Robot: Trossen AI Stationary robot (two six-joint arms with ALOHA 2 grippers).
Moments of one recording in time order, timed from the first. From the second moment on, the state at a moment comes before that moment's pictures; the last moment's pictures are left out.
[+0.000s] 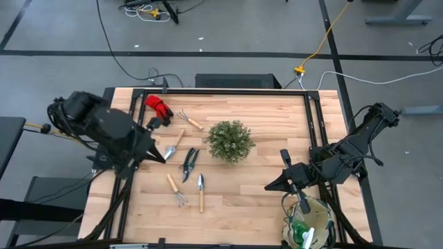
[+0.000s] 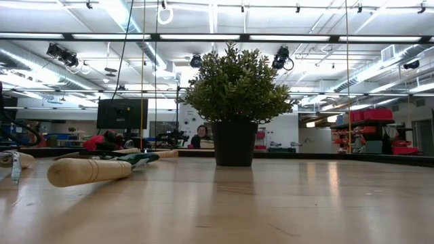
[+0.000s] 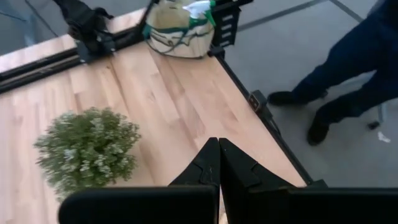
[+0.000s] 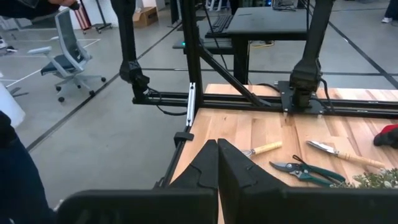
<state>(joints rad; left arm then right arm) -0.40 1.33 2.02 -1.34 -0.01 0.06 0.71 1.18 1.23 -0.33 0.40 0.22</state>
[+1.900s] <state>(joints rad) -0.32 0.87 0.74 -0.63 0.14 0.14 0.64 1.18 1.23 -0.34 0.40 0.15</state>
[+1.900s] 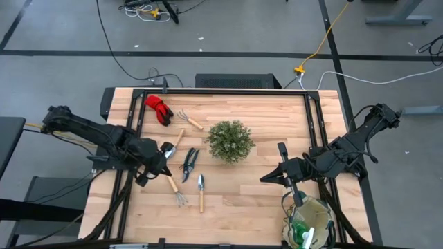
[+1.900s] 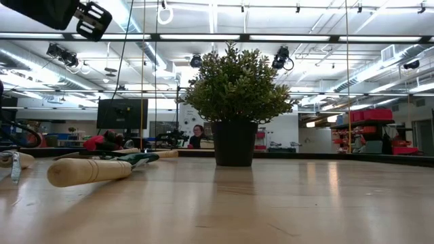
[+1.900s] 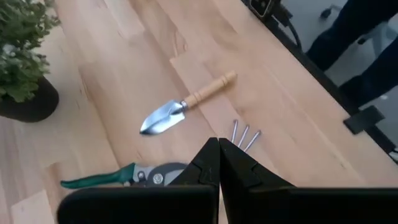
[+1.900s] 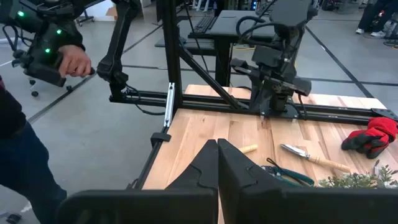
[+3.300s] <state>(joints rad) -0.43 1.33 0.74 -0.66 0.14 0.38 0.64 1.18 1.23 -0.34 0.40 0.15</state>
